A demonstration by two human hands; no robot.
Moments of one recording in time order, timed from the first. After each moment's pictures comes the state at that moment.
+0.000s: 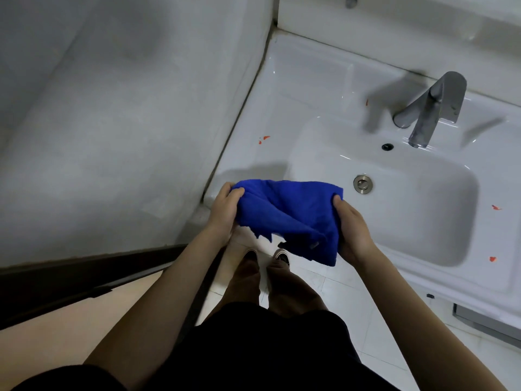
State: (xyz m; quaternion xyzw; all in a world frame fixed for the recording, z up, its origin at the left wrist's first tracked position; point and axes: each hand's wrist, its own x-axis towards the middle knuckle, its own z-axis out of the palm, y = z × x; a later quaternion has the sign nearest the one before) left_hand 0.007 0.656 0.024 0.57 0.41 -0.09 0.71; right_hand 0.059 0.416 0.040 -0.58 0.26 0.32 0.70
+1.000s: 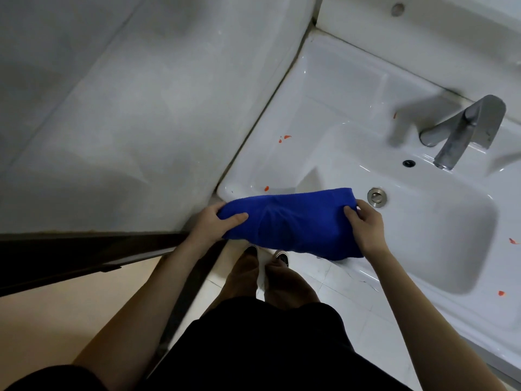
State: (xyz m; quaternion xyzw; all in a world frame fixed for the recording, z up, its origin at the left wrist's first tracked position) left_hand -0.052 0.691 0.011 0.68 0.40 -0.15 0.59; right_hand 0.091 0.391 0.002 -0.86 0.06 0.24 0.45
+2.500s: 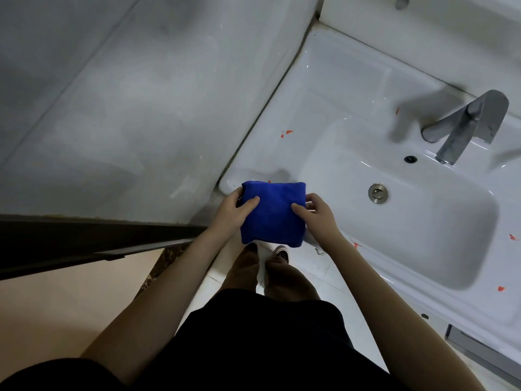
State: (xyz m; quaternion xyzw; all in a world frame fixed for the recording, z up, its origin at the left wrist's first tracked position) left_hand -0.029 0.663 0.014 0.64 0.34 -0.10 0.68; right_hand 0.057 0.476 0.014 -0.79 0.03 0.38 0.48
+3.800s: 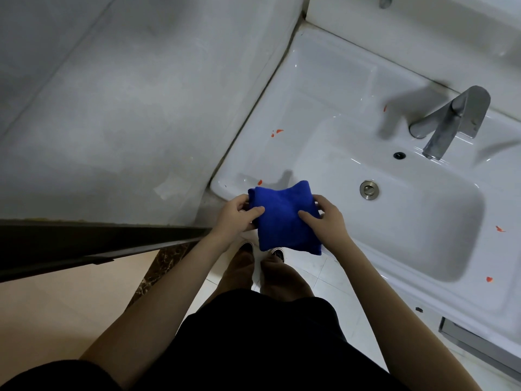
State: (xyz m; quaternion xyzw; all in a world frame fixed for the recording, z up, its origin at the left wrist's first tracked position) left_hand -0.028 0.641 0.013 0.60 0.35 -0.13 0.70; right_hand 0.060 0.440 0.005 -0.86 0.00 0.32 0.39
